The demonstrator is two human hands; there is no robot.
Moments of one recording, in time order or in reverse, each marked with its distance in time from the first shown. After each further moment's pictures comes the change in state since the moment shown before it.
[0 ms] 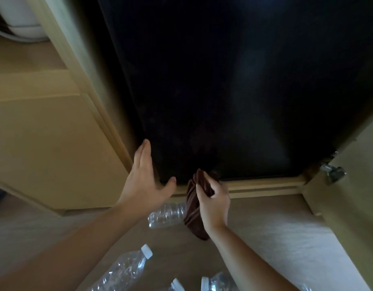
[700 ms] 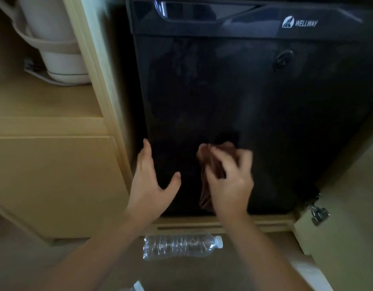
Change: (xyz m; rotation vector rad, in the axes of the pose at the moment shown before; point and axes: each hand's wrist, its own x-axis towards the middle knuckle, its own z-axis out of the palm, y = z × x) left_hand 0.038 0.028 -0.025 -0.275 0.254 0.105; right_hand 0.048 -0.136 -0.030 -0.302 0.299 -0.802
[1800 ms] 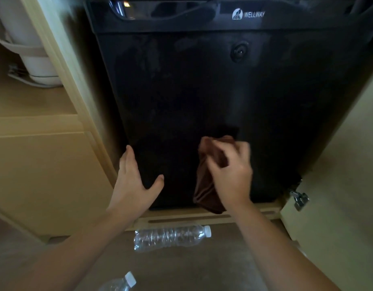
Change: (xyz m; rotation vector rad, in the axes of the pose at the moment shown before) left_hand -0.017 0.007 0.002 0.205 -0.069 -0.087; right_hand 0.010 0.032 -0.035 0.091 -0.050 0.141
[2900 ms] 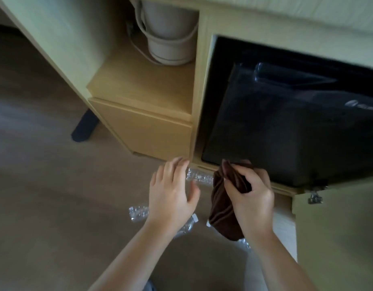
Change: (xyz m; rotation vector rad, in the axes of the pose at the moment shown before) left_hand -0.068 0.121 -0.174 0.351 -0.034 -0.211; right_hand 0.015 -0.212 -0.058 0.042 -0.641 0.495
